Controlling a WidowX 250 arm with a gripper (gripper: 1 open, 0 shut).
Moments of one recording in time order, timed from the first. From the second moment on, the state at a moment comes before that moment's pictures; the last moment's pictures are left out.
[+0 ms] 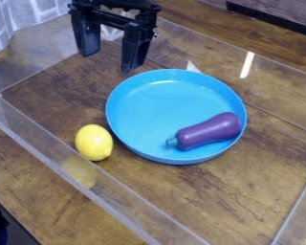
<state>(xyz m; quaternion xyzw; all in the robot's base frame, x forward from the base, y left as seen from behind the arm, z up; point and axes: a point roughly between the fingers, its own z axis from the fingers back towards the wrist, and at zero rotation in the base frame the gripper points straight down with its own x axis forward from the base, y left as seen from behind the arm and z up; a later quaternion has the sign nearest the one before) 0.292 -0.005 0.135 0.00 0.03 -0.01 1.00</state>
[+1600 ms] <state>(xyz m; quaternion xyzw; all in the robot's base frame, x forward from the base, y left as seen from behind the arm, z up) 0.326 -0.096 0.062 0.01 0.03 -0.24 0.97</state>
